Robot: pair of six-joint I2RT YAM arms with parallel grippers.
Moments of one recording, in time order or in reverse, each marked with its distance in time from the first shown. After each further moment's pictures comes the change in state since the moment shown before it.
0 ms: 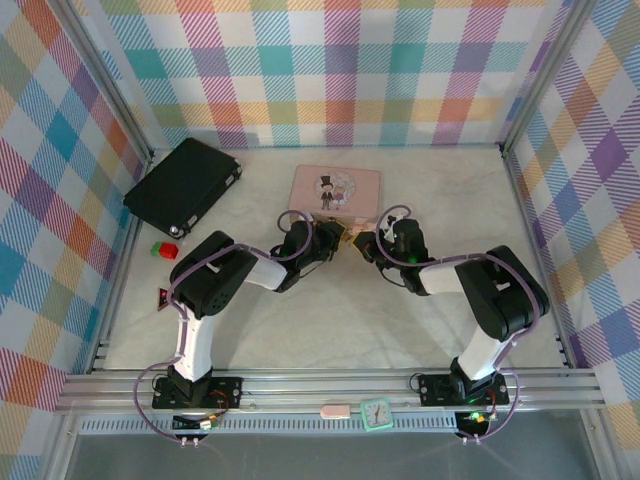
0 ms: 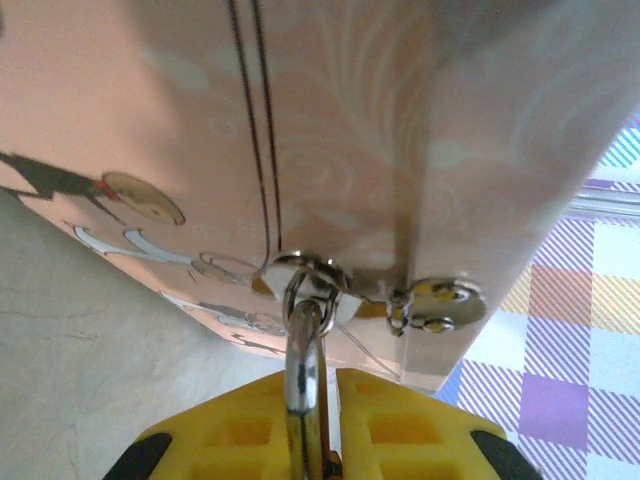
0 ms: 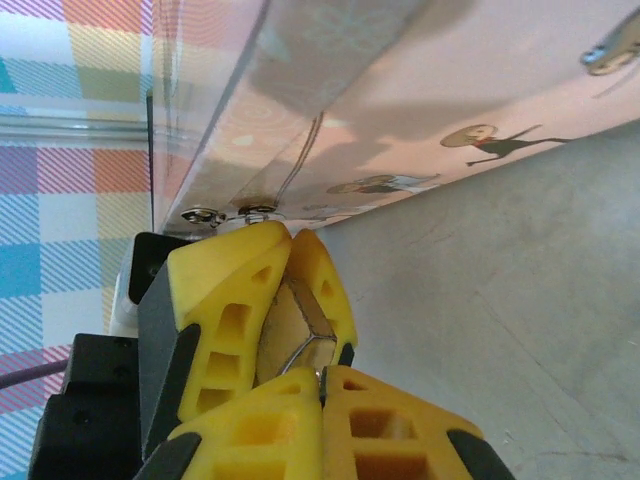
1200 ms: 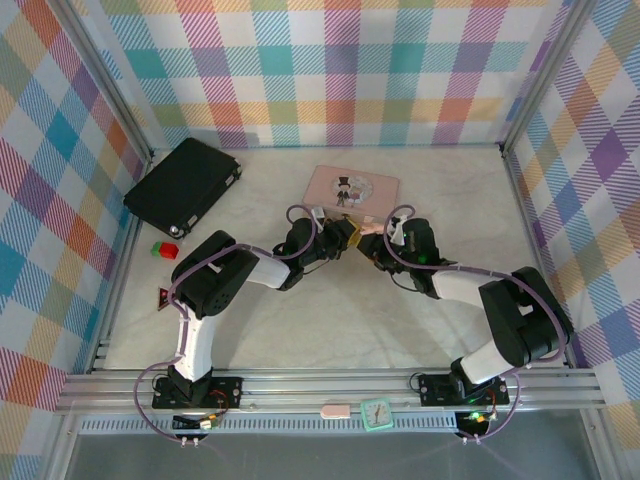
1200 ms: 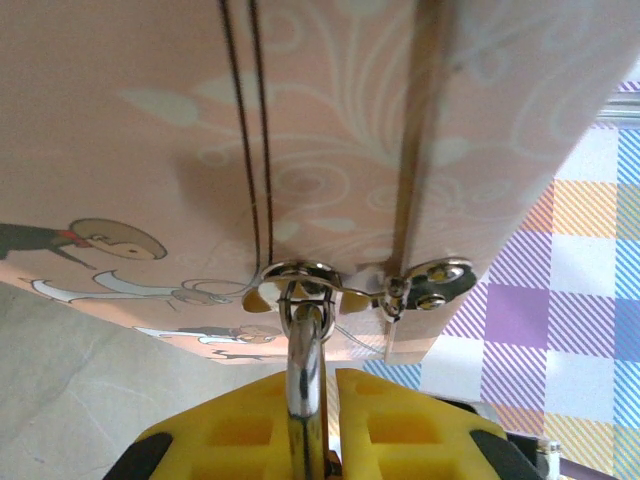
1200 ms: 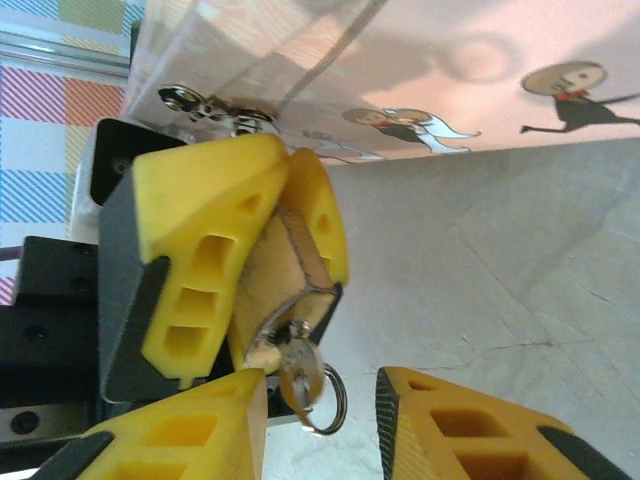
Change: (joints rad) left arm -0.011 0.006 0.034 0.055 0.142 0.047; right arm -0.031 -0.191 -0.046 -0.238 -0.065 -0.187
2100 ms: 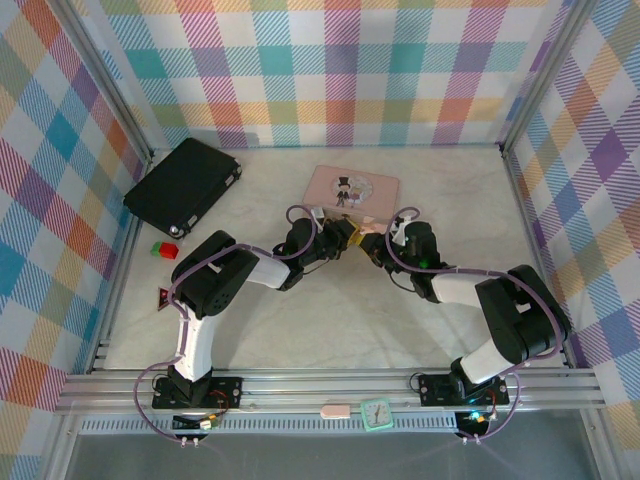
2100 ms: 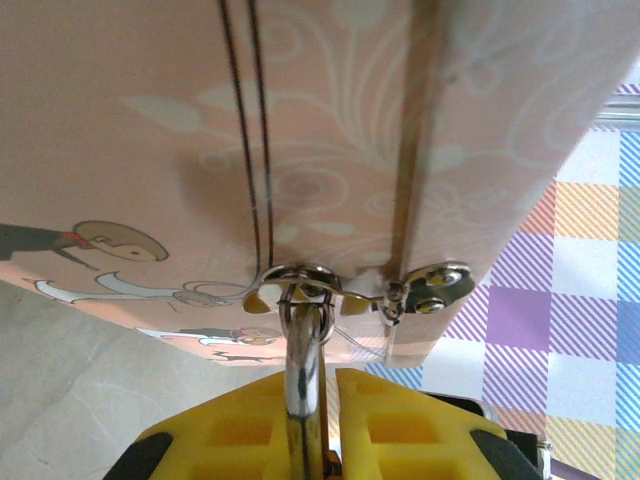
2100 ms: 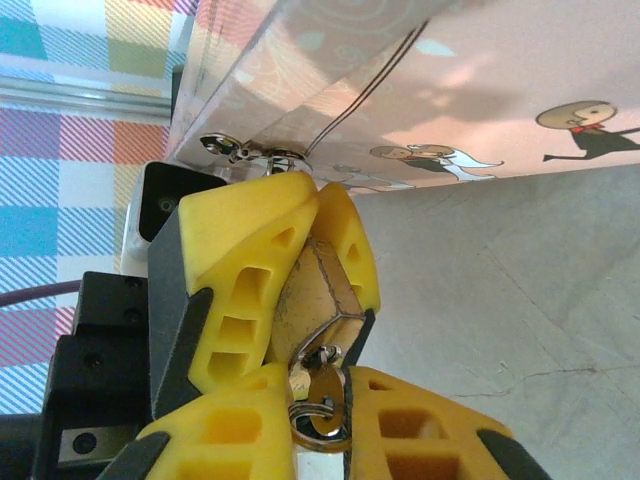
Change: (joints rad) left arm 0.000 0.000 0.000 -0.002 -0.004 0.000; right arm -0.006 0.019 -0.040 0.167 0.025 0.117
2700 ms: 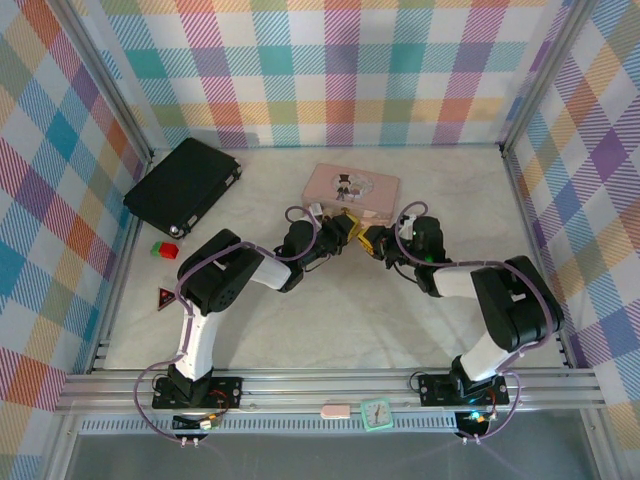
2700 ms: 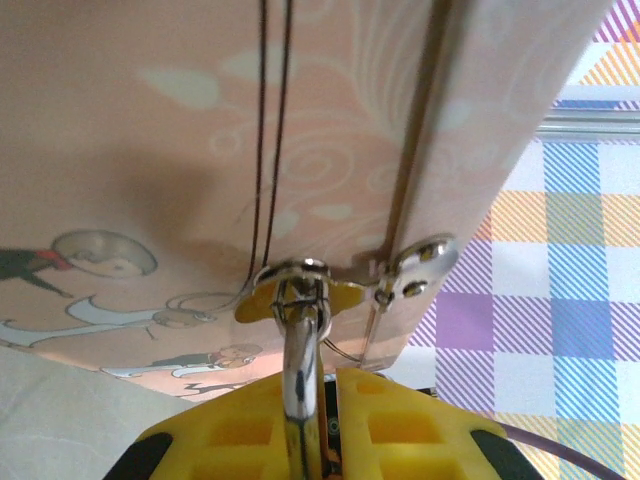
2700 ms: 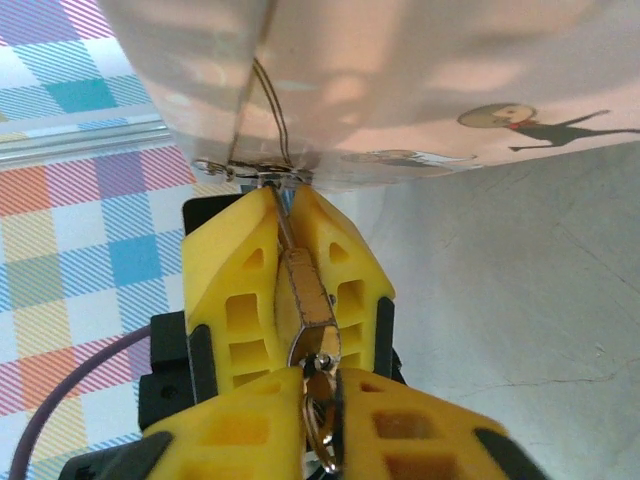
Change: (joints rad) left arm 0.003 0.048 -0.002 0.181 -0.020 -0.031; right arm -0.074 0.055 0.026 0.104 -0.154 0.267
